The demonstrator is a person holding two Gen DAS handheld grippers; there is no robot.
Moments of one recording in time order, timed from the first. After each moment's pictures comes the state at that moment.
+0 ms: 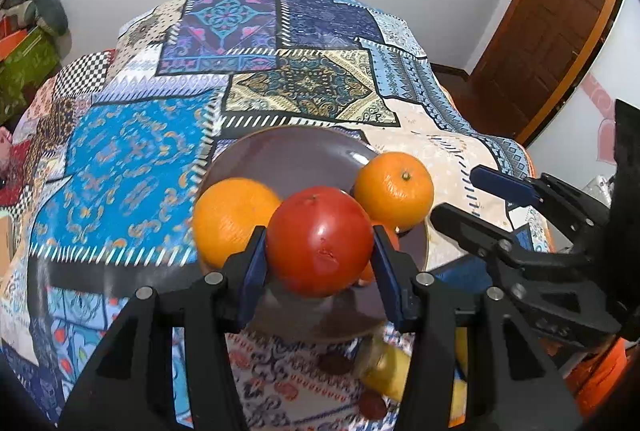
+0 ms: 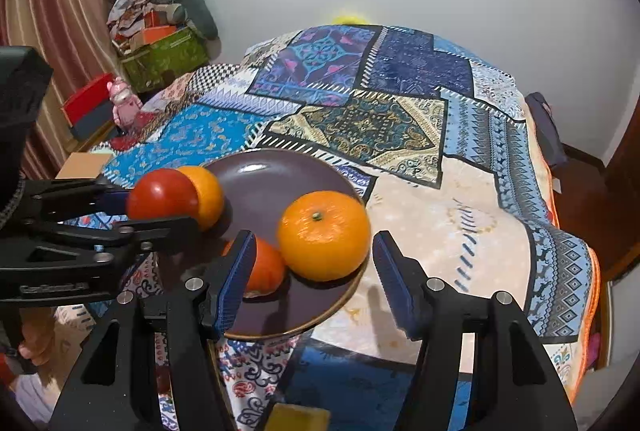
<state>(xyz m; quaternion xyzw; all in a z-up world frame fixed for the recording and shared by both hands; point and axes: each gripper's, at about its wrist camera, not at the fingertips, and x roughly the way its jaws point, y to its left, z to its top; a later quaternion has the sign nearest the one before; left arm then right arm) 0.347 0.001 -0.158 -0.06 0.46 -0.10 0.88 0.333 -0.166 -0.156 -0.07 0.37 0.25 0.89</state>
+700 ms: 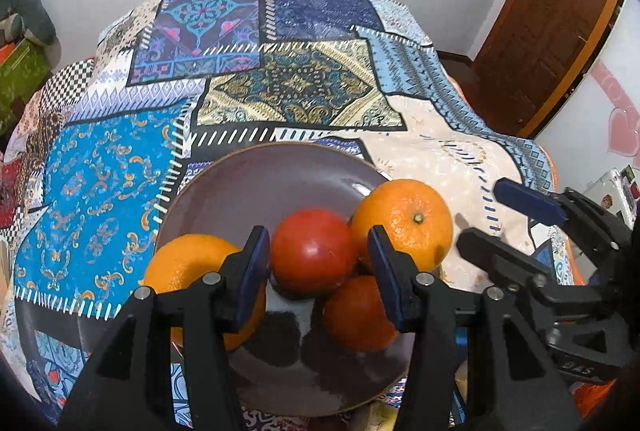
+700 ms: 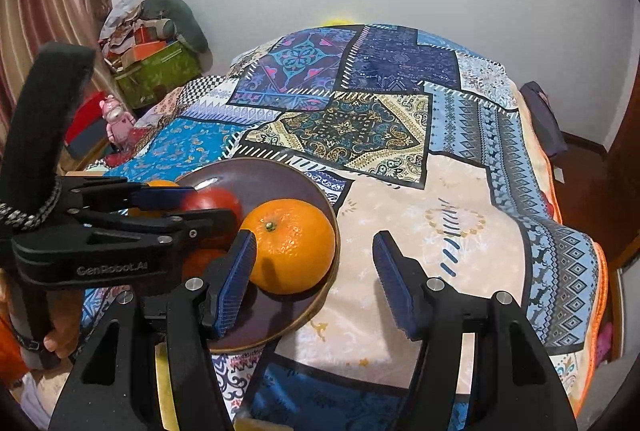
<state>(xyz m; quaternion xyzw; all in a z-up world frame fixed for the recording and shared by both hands) 0.398 -0.023 -0.179 -0.04 0.47 -0.10 0.88 0.353 -0.189 -0.168 -0.04 0.36 0.25 0.90</state>
